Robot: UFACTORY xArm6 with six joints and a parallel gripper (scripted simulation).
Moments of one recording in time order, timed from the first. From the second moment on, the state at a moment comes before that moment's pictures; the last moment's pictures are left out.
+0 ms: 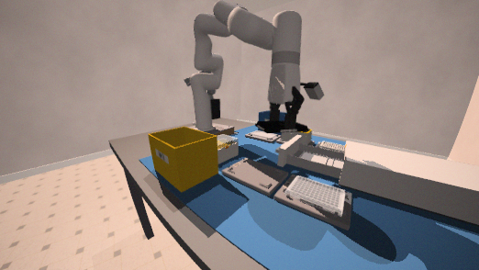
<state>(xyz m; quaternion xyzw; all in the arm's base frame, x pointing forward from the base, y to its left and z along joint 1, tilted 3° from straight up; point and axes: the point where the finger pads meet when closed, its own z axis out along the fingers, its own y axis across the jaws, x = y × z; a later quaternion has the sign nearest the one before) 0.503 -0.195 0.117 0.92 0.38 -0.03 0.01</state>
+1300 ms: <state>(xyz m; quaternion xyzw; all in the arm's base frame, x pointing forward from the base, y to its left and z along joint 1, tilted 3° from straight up) 0.565 -0.124 0.113 0.75 0.66 -0.02 0.00</state>
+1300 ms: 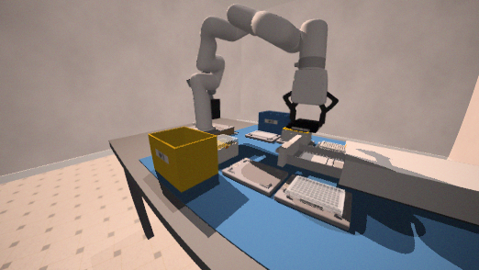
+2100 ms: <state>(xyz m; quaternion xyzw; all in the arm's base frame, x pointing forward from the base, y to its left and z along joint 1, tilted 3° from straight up) 0.600 -0.084 0.110 0.75 0.66 -0.02 0.00</state>
